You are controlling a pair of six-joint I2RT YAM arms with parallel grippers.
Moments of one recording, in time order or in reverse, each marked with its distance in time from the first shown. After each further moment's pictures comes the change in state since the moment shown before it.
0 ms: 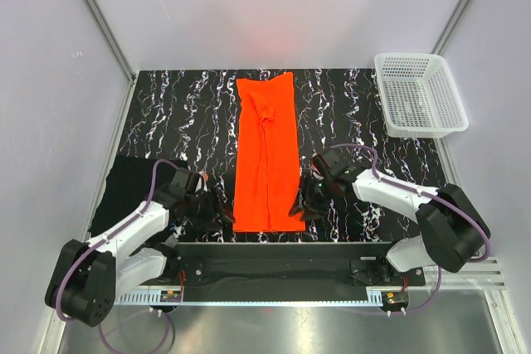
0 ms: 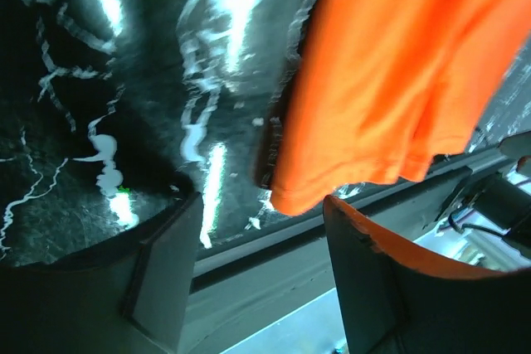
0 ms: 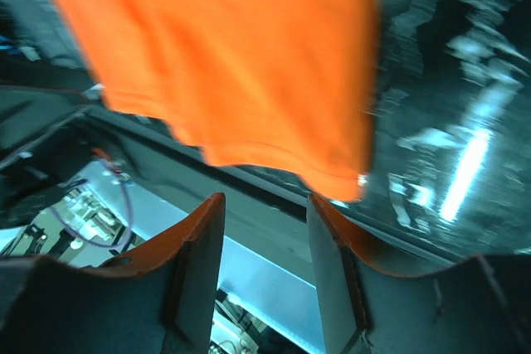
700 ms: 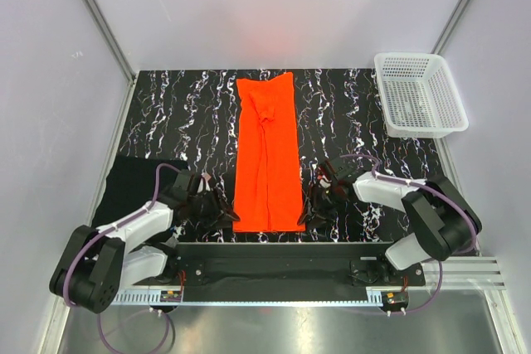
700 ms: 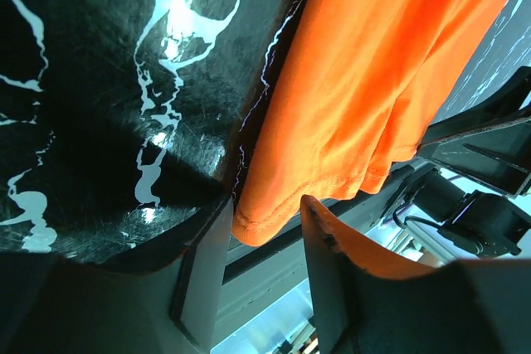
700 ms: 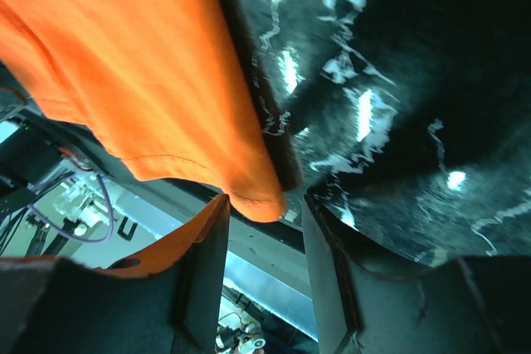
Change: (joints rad) left arm 0.000 0.097 -0.084 0.241 0.106 -0.147; right arm -0.096 0.066 -0.133 0.045 -0.073 -0.088
